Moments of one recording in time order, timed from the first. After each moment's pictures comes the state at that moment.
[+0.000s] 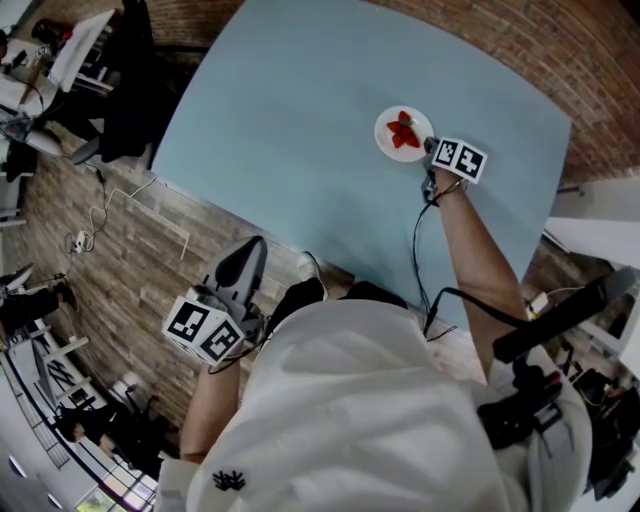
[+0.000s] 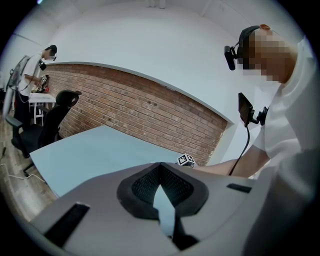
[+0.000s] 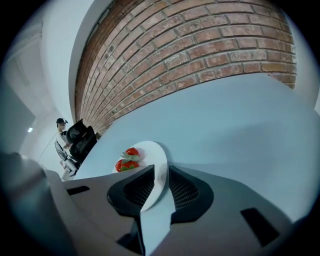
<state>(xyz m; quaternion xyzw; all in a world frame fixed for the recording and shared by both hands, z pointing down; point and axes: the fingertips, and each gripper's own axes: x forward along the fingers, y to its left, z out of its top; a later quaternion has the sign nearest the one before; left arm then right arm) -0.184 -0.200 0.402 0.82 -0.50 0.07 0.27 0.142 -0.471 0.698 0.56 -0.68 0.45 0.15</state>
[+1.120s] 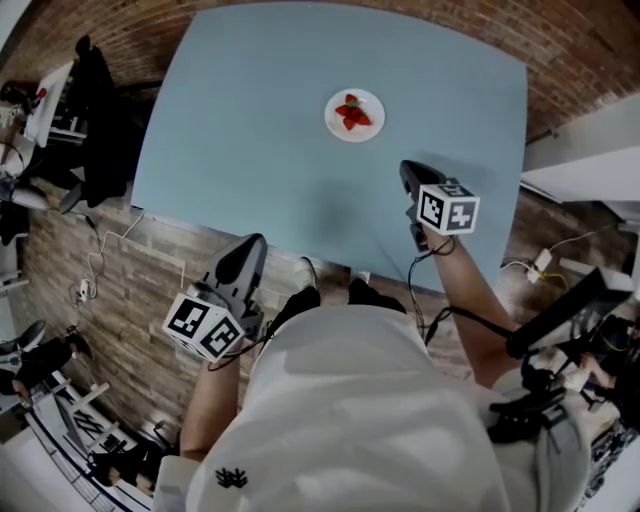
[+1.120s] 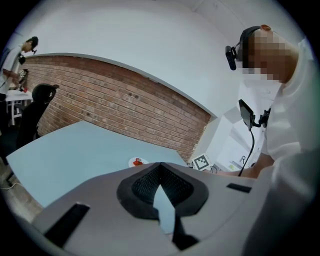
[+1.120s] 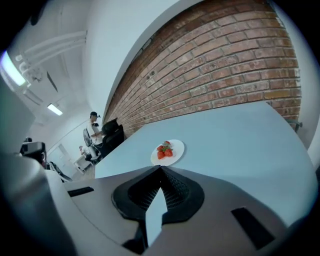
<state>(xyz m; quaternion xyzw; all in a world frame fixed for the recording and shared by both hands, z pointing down) -0.117 -0.196 0.407 0.87 -0.42 0.09 0.26 0.147 -0.318 0.593 0.50 -0.79 0.34 0.12</state>
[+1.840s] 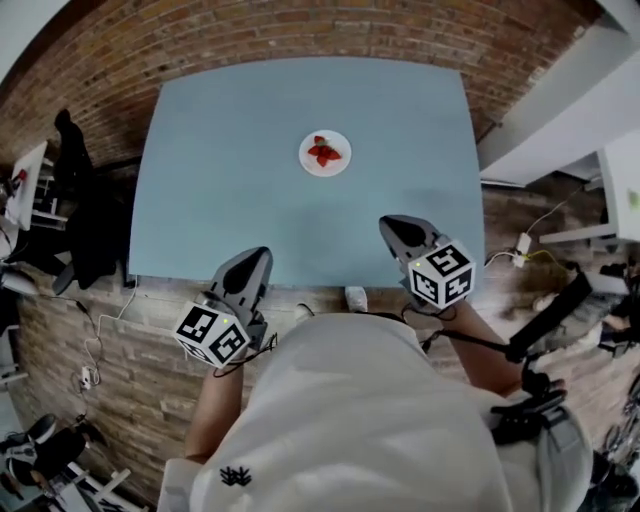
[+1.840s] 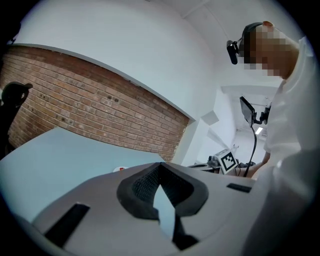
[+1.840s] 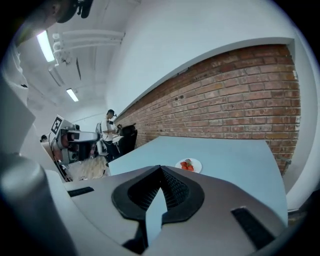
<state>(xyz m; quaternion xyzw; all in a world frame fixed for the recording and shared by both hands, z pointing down) -0.115 -0.212 0.377 0.93 -0.30 0.06 0.22 0.092 -0.205 0.456 0.50 -0.83 0.21 0.12</state>
